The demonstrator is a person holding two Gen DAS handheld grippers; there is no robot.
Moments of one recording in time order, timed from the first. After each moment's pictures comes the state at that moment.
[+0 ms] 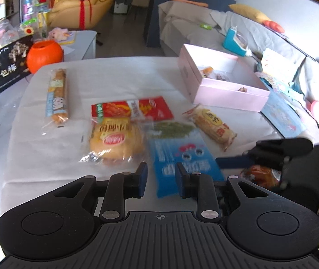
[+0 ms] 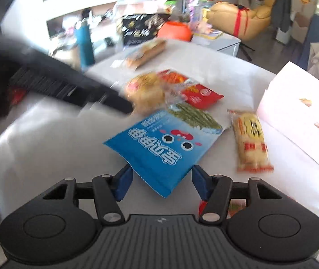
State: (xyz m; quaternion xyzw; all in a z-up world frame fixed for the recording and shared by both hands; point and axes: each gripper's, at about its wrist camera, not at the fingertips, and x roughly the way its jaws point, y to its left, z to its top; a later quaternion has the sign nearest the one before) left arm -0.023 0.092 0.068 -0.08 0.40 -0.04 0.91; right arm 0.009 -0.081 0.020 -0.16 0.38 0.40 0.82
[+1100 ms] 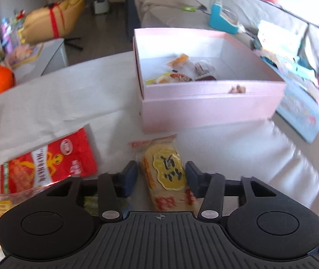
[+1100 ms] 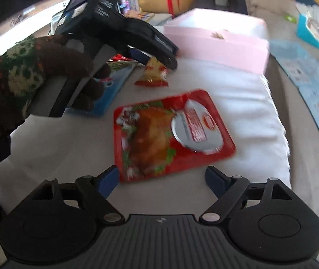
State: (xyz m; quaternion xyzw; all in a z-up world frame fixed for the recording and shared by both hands) left arm 0.113 -0.018 0.015 0.01 0.42 -0.06 0.91; right arm -0.022 -0.206 -0.005 -0.10 0.42 0.28 0.86
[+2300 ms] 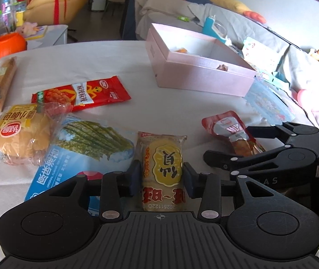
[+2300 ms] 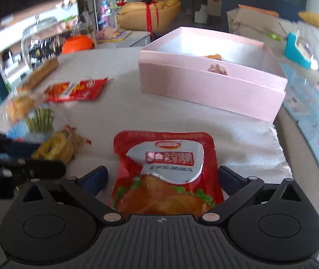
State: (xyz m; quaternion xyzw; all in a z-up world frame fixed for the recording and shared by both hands) left arm 0.010 0.040 0.014 -0.08 0.40 -0.10 0.91; right arm 0.061 -0.163 -0.024 -0.08 0.38 0.22 0.90
